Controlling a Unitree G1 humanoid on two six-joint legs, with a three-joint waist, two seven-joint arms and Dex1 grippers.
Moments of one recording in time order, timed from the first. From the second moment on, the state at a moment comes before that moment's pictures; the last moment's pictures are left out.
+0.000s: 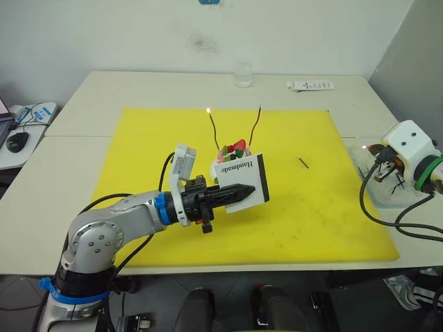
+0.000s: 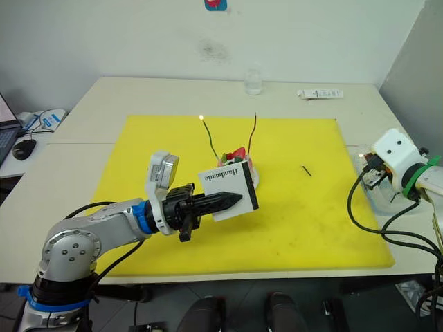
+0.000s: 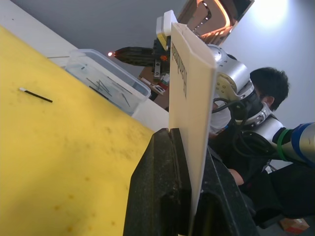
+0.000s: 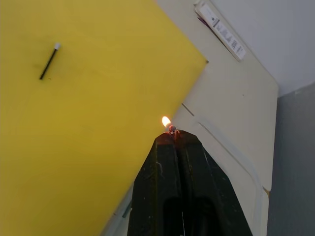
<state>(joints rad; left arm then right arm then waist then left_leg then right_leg) -0.35 0.57 0.04 -0.47 -1.31 0.95 -0.52 -0.33 -0.97 -0.17 -0.10 0.05 0.53 0.69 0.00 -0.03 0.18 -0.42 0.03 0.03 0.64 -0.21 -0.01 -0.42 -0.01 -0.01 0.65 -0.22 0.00</state>
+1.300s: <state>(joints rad) -0.36 0.53 0.03 -0.50 -1.26 0.95 -0.54 -0.42 -0.96 -0.14 0.18 0.01 0.41 0.66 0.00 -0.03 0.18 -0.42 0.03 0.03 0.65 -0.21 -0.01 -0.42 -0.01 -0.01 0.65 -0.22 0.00</state>
